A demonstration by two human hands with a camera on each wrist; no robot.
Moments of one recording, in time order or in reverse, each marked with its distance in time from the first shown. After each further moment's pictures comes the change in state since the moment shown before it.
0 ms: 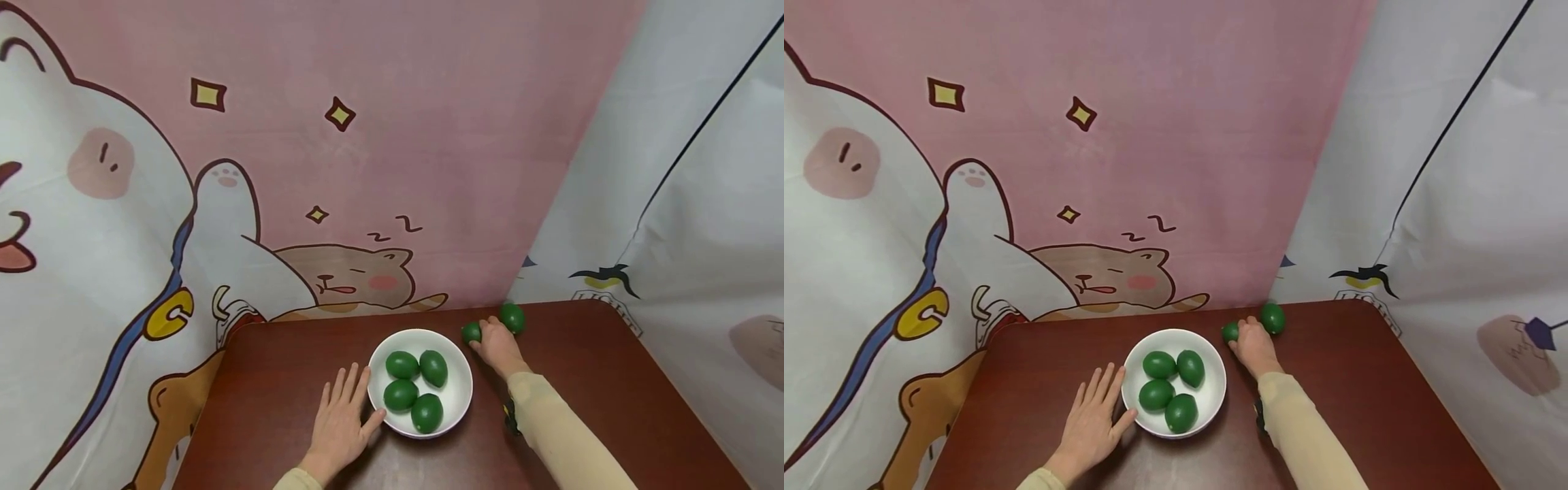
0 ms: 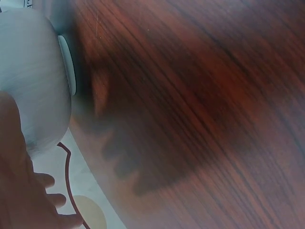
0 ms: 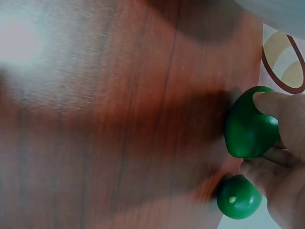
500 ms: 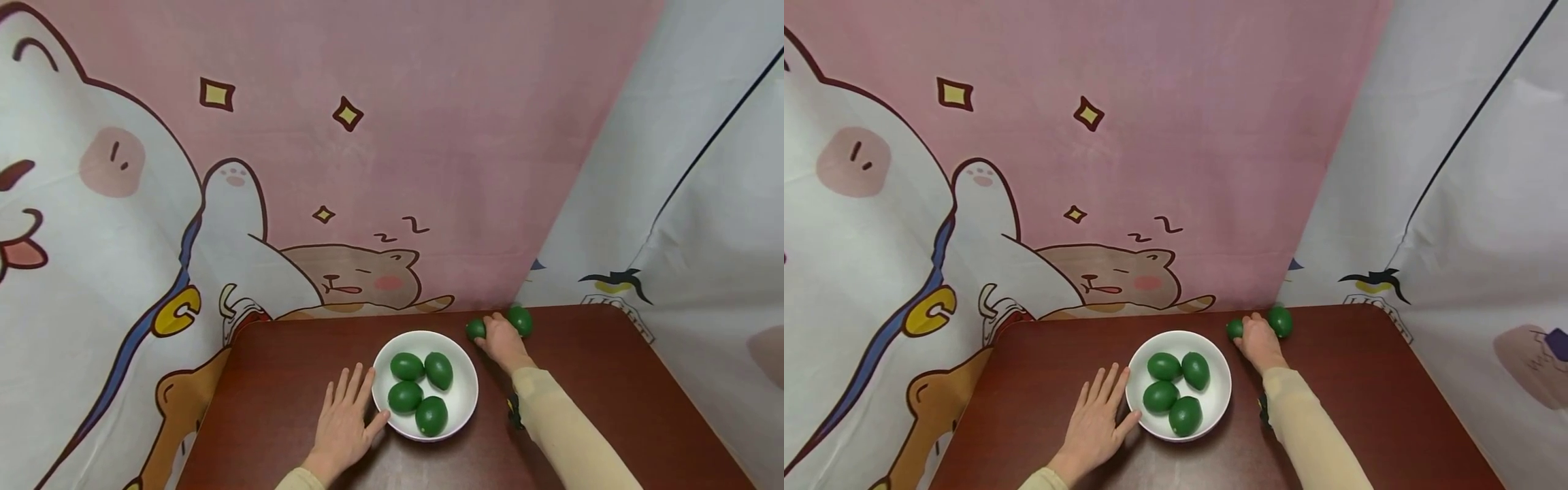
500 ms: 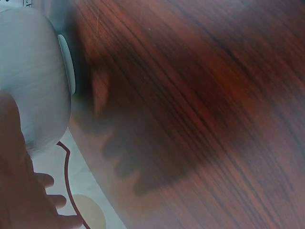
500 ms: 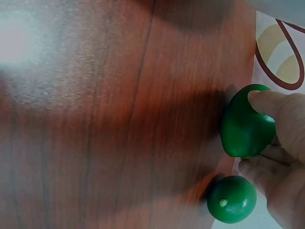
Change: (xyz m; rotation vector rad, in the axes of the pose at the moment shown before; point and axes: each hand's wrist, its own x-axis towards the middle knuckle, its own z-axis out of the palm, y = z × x) left_hand 0.001 0.001 -0.003 -0.016 -0.040 -0.027; right_hand 0.020 0.004 0.002 0.028 -0.061 0.019
